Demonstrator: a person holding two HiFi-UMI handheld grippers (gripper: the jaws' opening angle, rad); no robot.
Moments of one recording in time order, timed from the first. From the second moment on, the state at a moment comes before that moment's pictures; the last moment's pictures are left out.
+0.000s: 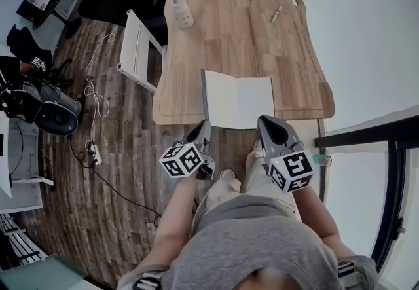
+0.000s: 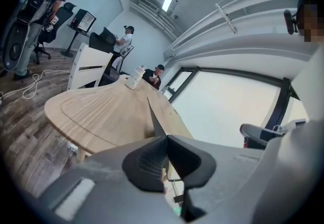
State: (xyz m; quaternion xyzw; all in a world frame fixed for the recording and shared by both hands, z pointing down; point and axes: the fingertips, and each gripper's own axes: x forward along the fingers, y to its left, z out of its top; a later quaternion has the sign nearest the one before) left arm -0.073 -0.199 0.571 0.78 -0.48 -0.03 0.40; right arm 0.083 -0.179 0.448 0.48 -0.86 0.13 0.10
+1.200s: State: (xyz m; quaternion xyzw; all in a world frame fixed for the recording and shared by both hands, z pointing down) left arm 0.020 -0.195 0.528 0.87 -0.37 0.05 0.32; right arm 0.135 -0.159 0.436 0.56 -0.82 0.12 0.08
